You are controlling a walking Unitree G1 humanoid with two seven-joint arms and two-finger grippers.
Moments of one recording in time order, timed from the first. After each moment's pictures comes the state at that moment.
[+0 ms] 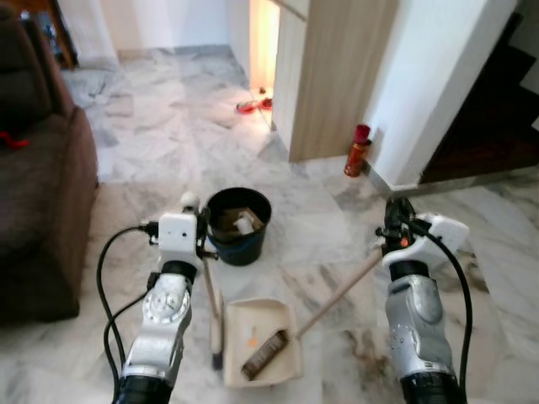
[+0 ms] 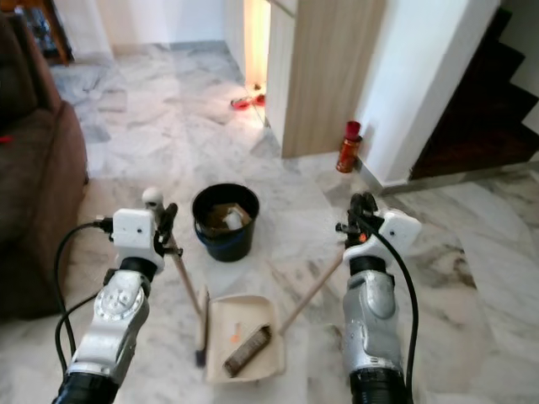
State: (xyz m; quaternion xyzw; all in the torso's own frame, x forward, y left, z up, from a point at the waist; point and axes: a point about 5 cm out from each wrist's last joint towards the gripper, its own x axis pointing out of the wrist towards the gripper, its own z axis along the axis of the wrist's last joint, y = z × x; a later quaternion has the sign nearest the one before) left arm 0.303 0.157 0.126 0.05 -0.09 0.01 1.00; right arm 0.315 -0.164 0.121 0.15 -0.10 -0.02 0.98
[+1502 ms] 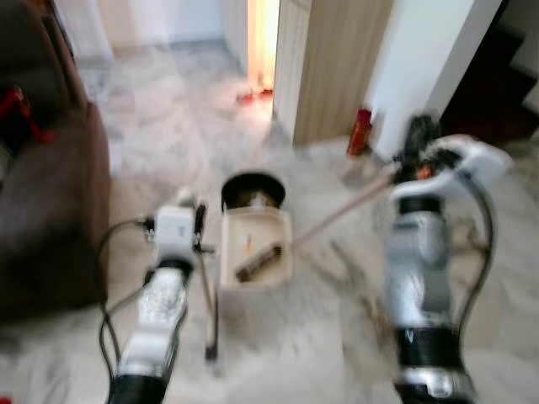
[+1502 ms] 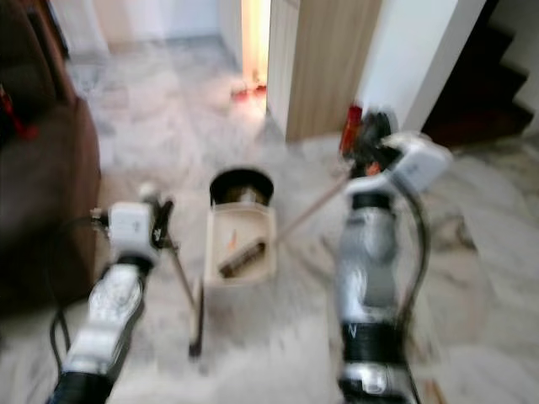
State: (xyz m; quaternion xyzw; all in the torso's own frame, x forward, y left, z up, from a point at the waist) left arm 0.307 0.155 0.132 0.07 -0.10 0.00 0.99; right arm 0.334 -0.149 0.222 0.18 -0.25 0.01 0.95
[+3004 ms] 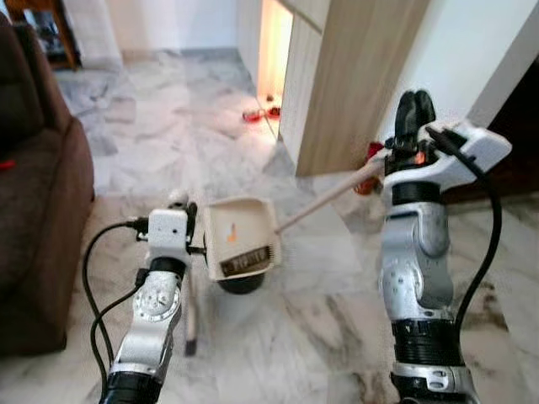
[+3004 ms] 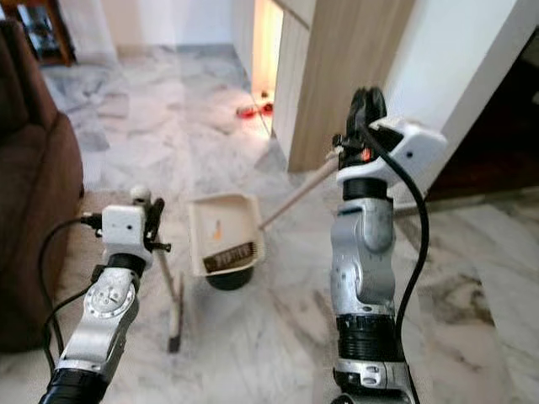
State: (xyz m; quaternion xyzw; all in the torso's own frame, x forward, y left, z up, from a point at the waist) left arm 0.306 0.157 0.132 0.08 -0.10 0.01 0.99; right arm 0.330 -0.150 0.242 0.20 -0.28 0.02 0.94
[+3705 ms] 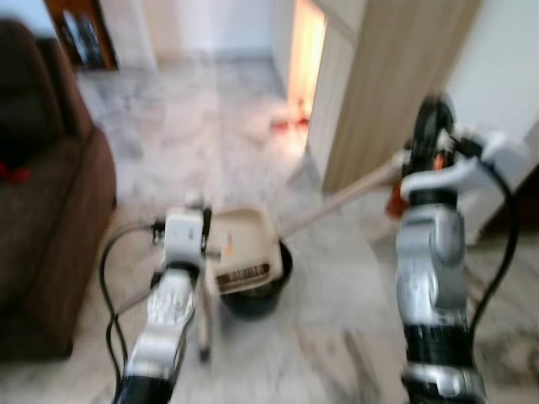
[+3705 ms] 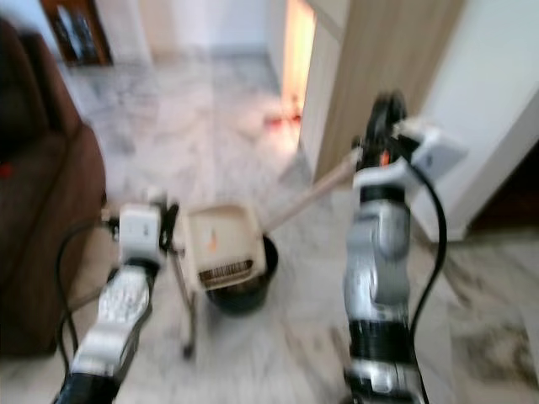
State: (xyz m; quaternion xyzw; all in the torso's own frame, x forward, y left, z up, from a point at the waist) left arm 0.306 0.139 0.132 0.06 -0.10 -0.01 0.99; right arm 0.328 -0.166 0.236 0.19 -0.28 -0.01 0.94
